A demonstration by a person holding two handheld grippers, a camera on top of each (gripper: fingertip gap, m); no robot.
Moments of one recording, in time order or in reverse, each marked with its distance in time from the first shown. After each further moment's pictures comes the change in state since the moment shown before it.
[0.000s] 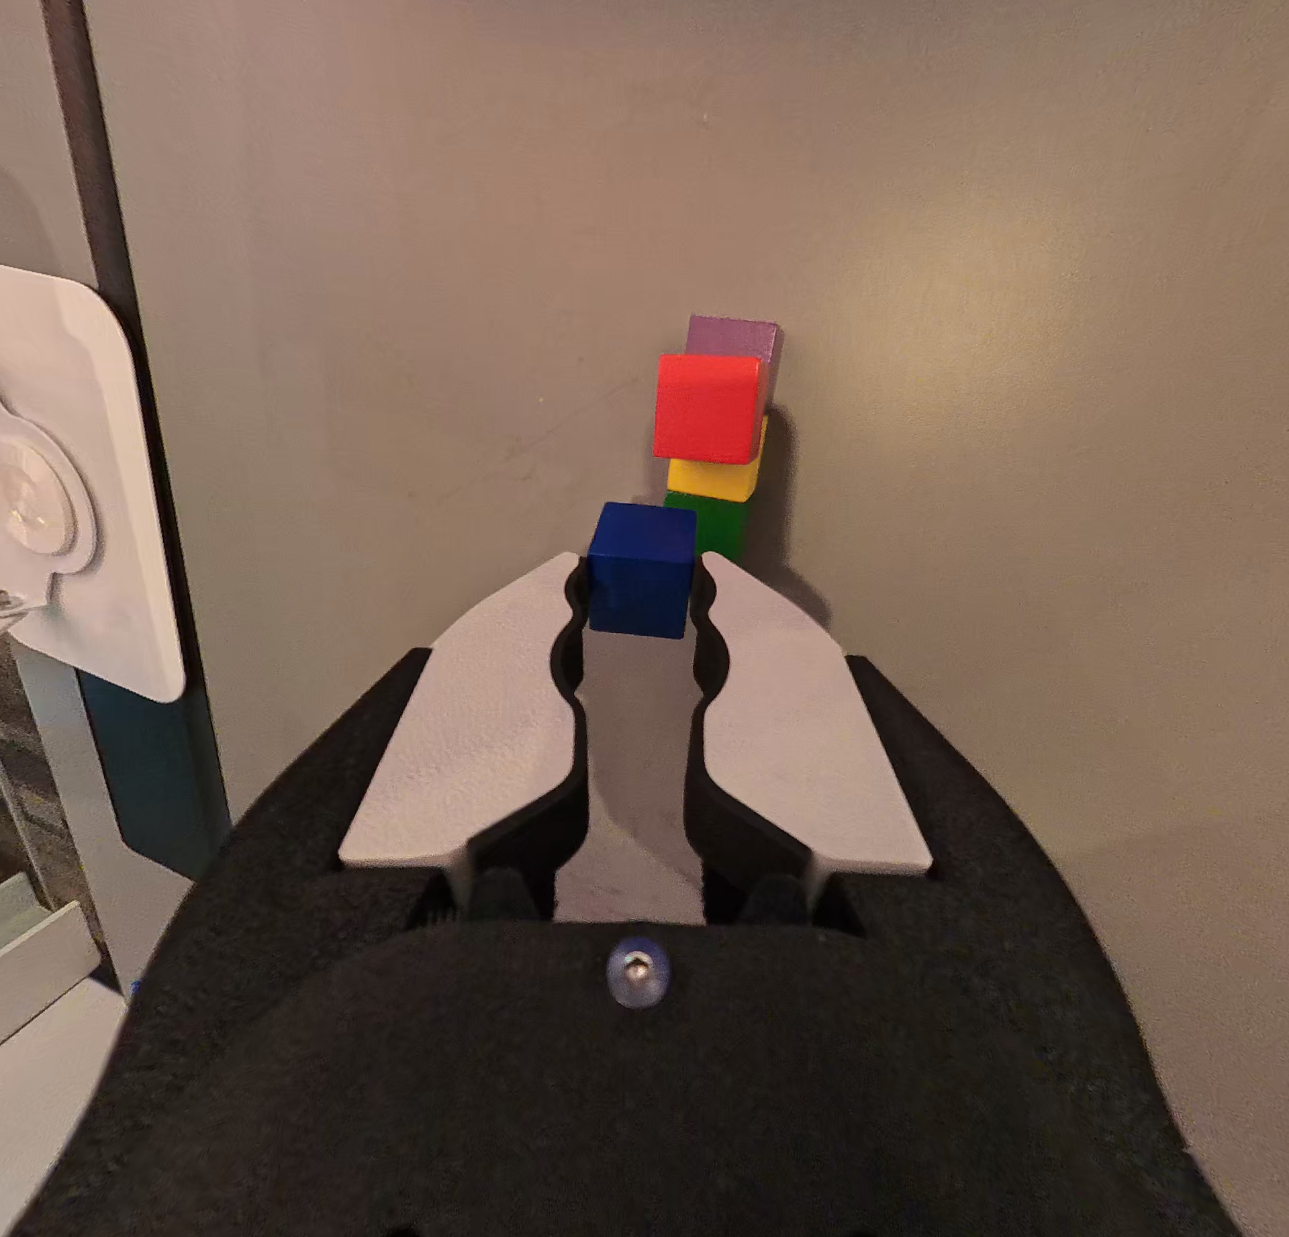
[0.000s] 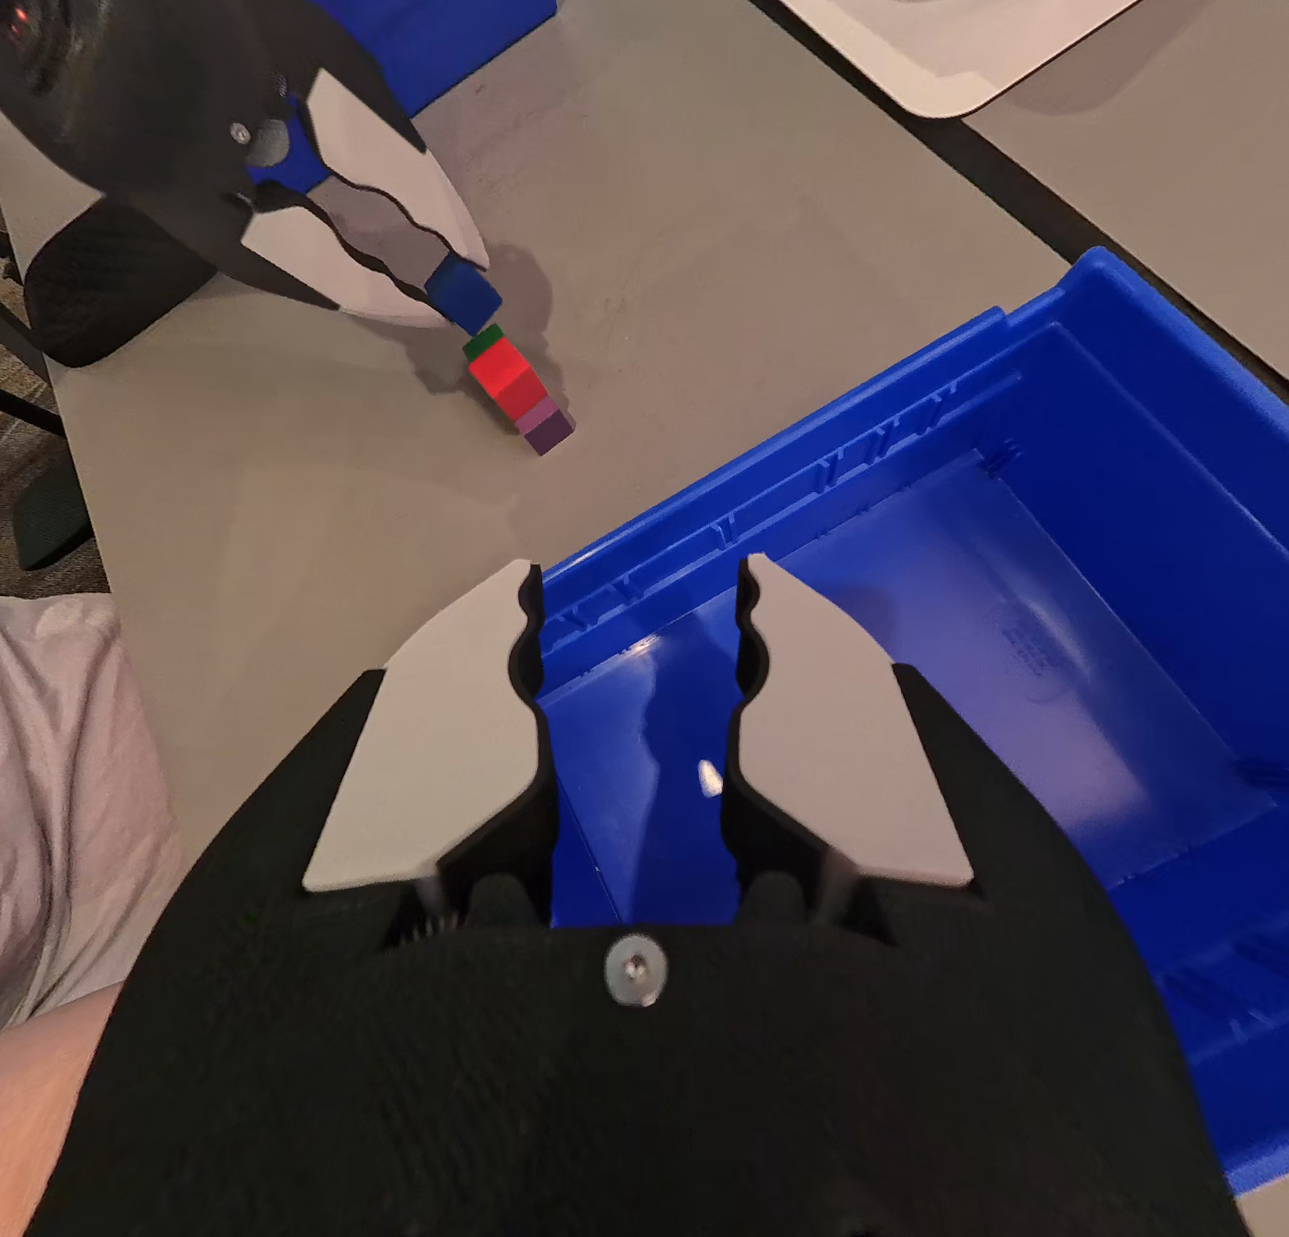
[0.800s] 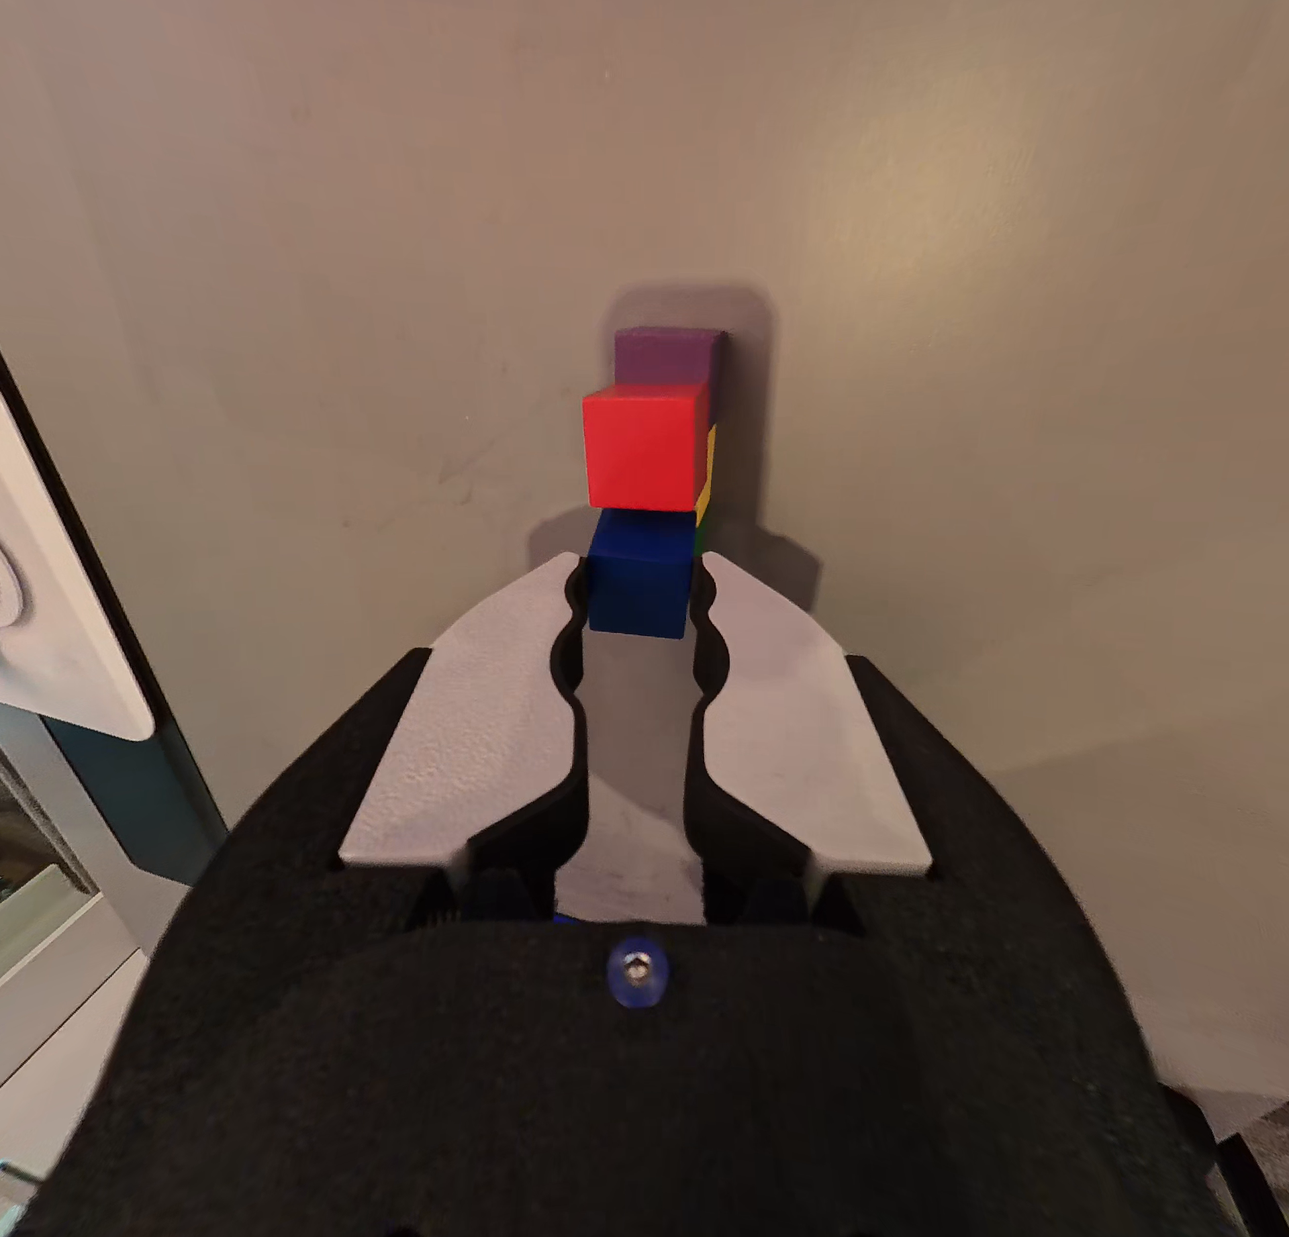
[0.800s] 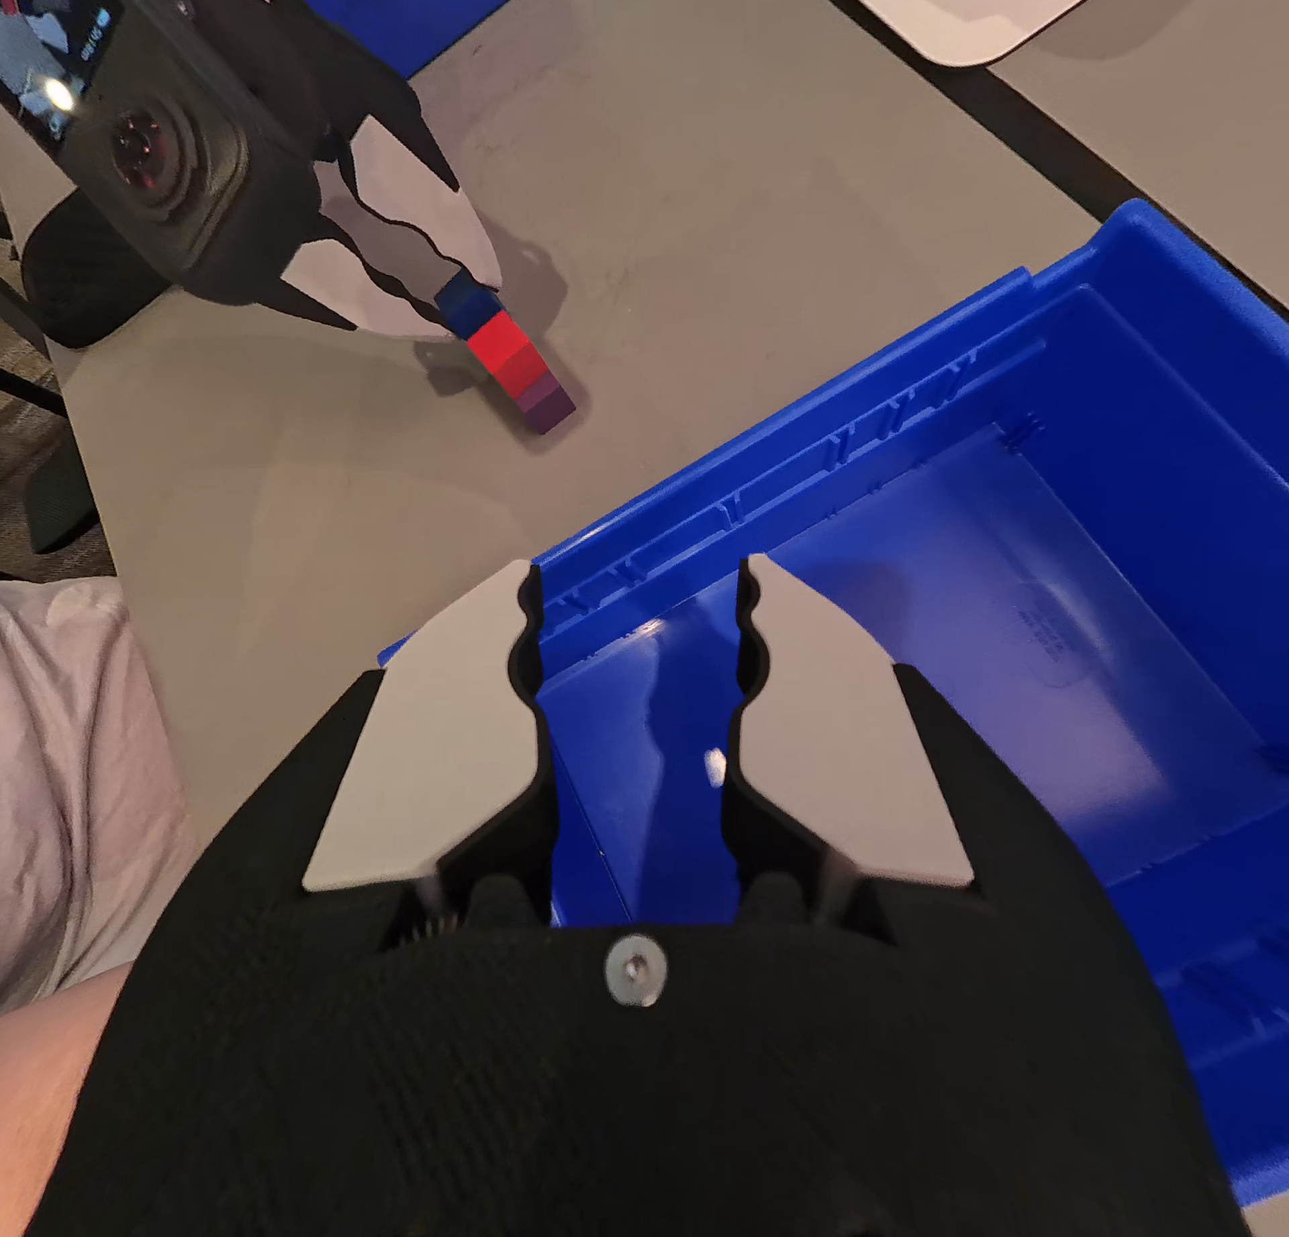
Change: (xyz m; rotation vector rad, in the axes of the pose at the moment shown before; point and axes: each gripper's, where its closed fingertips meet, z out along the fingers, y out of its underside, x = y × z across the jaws) left arm 0.014 -0.004 0.015 -0.132 0.083 0.073; right arm 0.000 0.008 0.003 -0.035 -0.015 0.013
